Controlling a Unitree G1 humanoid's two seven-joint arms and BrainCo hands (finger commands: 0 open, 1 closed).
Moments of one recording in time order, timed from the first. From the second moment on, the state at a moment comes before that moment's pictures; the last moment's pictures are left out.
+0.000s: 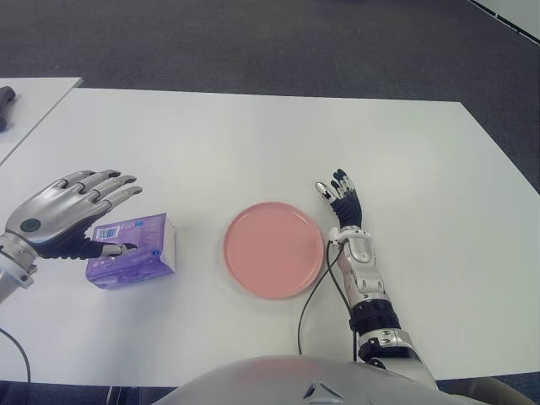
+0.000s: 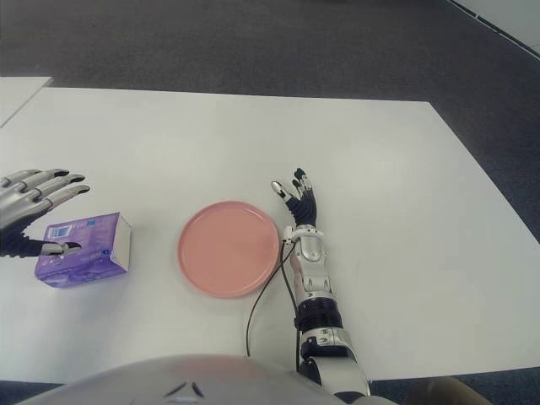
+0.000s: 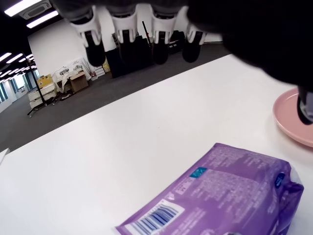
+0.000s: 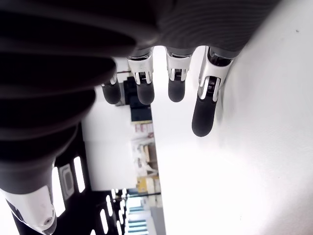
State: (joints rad) left arm 0.46 0.90 0.56 -0.33 0.80 -0.57 -0.26; right arm -0.18 0.06 -0.07 0.44 0.04 -0.13 -0.09
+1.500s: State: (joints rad) left arm 0.42 0.92 0.29 -0.17 0.88 -0.53 -0.18; right arm -0.13 0.06 -0.07 0.37 0.04 -0.11 -0.08
